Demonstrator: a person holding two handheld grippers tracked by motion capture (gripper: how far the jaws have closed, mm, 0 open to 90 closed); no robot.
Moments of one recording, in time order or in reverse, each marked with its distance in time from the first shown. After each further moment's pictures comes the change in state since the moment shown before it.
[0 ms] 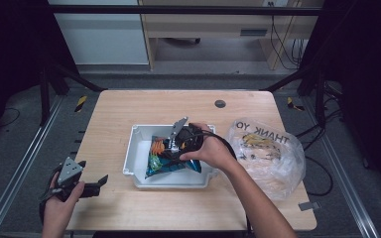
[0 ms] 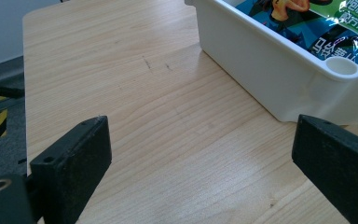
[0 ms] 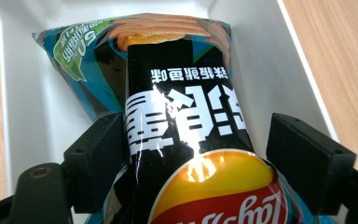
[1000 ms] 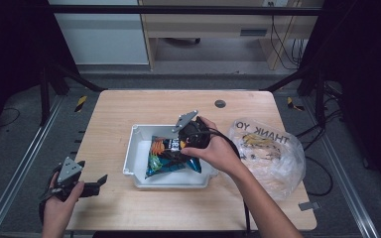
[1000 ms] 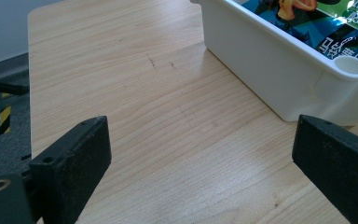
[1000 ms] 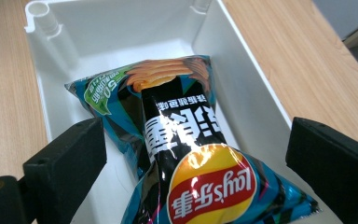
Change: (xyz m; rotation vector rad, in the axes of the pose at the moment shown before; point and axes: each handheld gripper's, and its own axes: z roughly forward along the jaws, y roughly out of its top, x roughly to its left) left arm 0.001 -0.001 0.000 0.005 0.014 -0.011; right arm 0.007 0.009 -0.048 -0.091 -0.053 0.128
